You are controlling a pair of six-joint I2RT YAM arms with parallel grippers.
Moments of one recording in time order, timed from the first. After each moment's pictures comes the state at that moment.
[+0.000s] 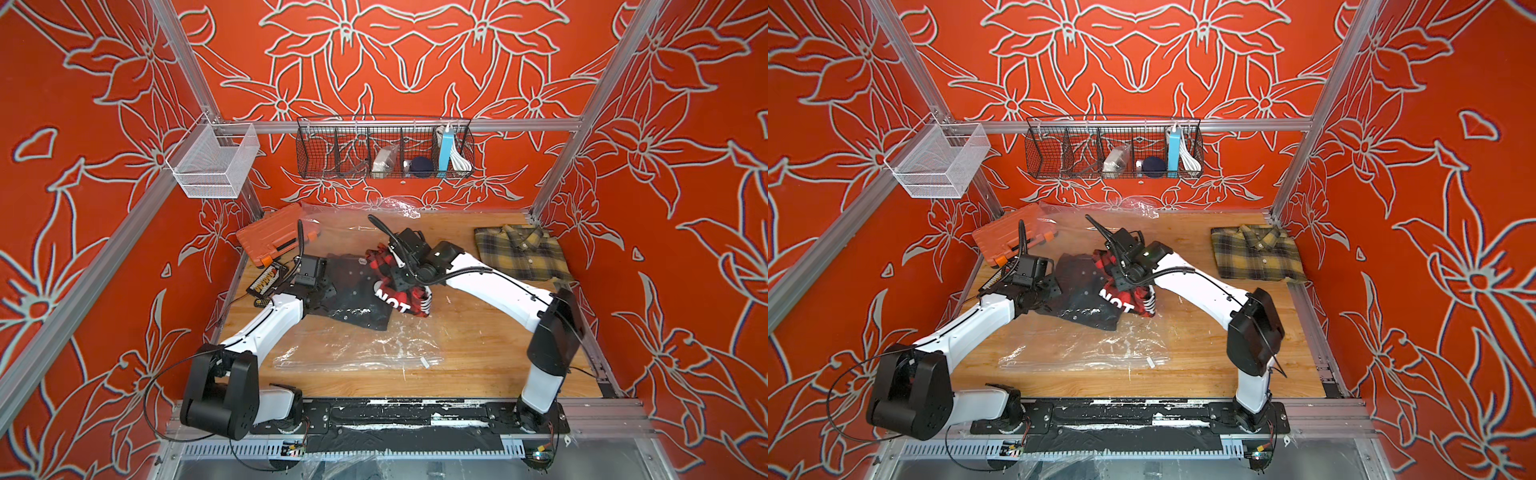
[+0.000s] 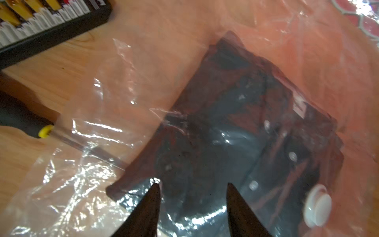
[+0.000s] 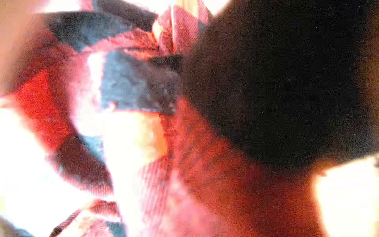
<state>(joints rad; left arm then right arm) -0.13 1.33 0.79 -0.40 -0.16 -0.67 0.86 1.86 1.68 -0.86 0.08 0.38</state>
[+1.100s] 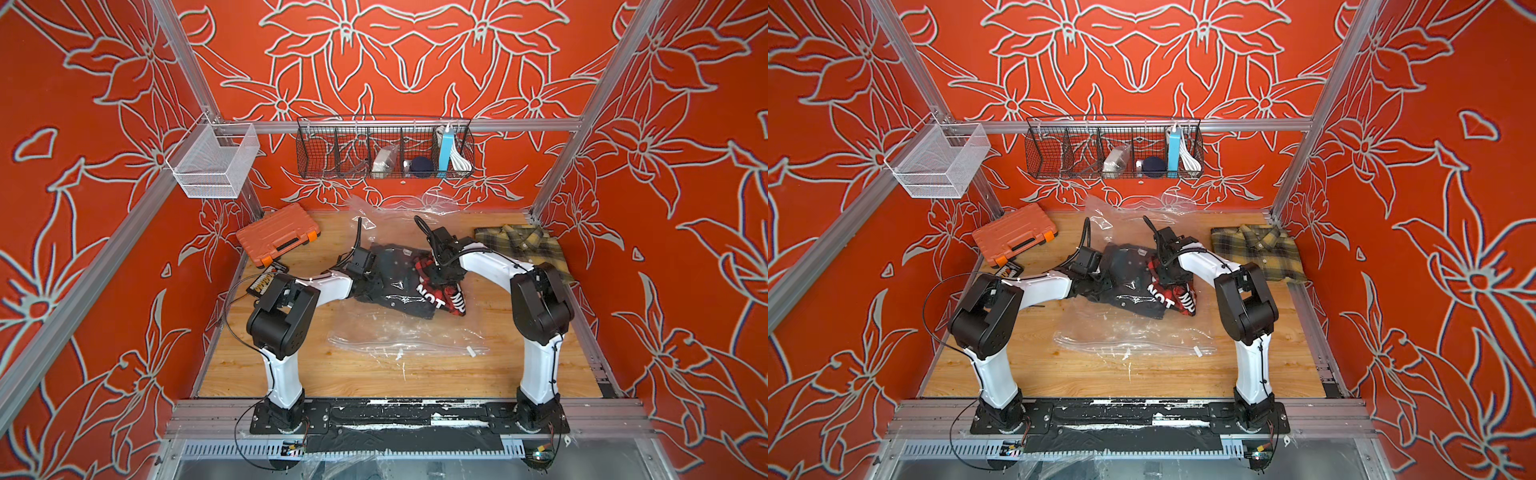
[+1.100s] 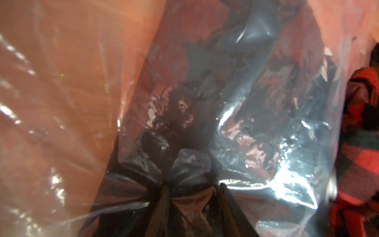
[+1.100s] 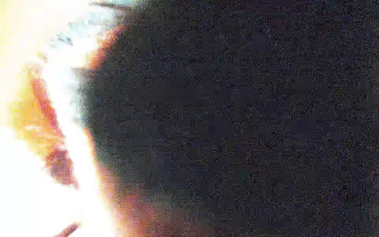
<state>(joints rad) -0.41 1.87 1.07 -0.13 0.09 -0.74 0.49 1.99 1.48 -0.81 0.10 0.28</state>
